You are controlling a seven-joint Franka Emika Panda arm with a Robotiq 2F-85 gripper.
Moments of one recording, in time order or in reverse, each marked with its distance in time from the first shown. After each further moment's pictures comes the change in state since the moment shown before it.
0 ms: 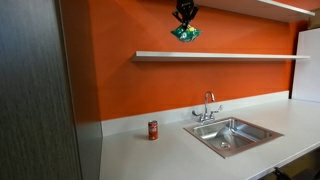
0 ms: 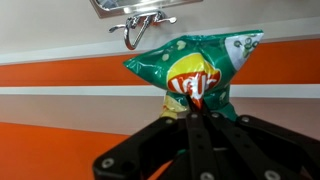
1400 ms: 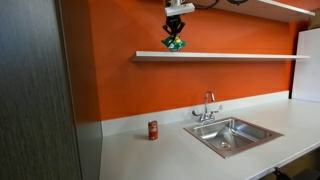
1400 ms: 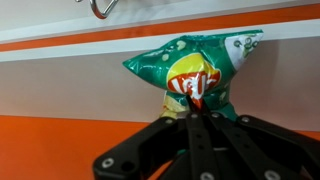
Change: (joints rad) arm 0.037 0.320 -0.055 0.280 -0.030 0.093 -0.022
